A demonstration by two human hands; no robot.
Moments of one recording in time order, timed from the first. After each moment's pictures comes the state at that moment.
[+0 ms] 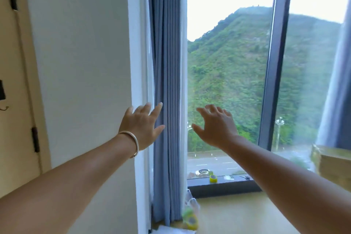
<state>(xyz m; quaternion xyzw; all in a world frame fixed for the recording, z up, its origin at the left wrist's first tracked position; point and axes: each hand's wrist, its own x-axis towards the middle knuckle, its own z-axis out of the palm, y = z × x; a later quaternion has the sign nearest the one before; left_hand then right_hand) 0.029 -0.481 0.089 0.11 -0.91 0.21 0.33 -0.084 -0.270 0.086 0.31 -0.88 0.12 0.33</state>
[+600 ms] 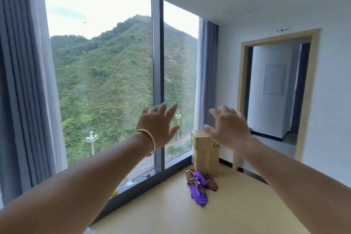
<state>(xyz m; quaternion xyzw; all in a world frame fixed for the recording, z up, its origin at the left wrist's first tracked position) -0.172 -0.087 0.090 -0.22 -0.89 0.09 0.39 -0.128 0.142 0.082 -0.01 -0.94 0.00 0.35</state>
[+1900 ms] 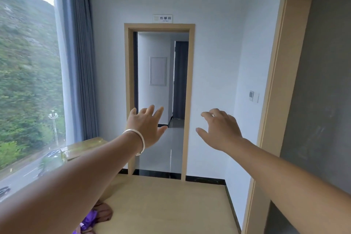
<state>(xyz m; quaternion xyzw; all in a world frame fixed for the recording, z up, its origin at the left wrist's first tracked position) -0.506 0.434 0.054 -0.50 -0.79 -0.04 0.35 -0.300 0.566 0.061 -0.35 -0.89 -0.12 0.26</state>
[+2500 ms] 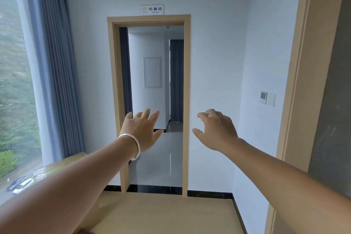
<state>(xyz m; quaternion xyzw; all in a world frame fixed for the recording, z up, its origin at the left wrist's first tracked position) -0.651 0.642 0.037 -0.51 -0.79 -0.03 0.34 -0.441 0.773 0.046 -0.35 -0.89 -0.10 0.26</state>
